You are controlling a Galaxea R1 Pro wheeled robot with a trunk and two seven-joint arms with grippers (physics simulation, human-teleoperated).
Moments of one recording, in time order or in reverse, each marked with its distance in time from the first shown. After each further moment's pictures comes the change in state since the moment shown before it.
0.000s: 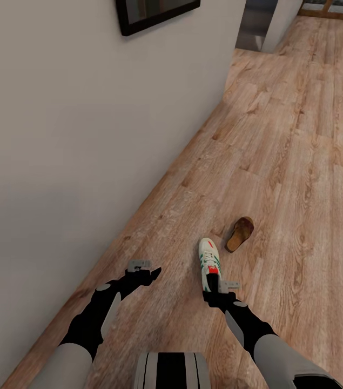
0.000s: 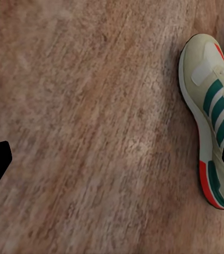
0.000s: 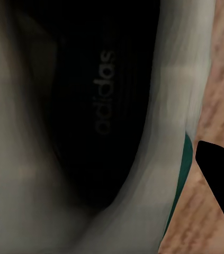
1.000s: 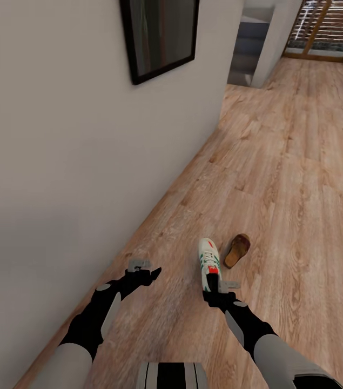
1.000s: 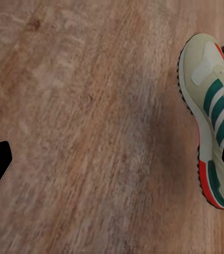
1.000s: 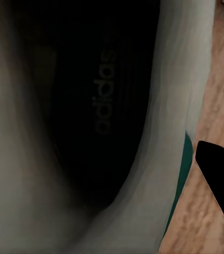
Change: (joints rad) left arm 0.000 0.000 0.000 0.000 0.000 0.001 0.000; right arm 0.000 0.000 0.000 -0.001 0.000 0.000 0.000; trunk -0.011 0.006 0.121
